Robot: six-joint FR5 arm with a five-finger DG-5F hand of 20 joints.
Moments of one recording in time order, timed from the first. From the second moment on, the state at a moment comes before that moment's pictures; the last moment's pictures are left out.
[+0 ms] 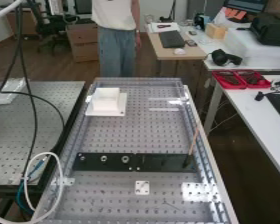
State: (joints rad) arm 1.58 -1.55 -1.61 -3.13 -1.57 -0.68
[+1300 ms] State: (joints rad) arm 1.61 -1.54 -1.89 -2.88 -1.36 -0.63
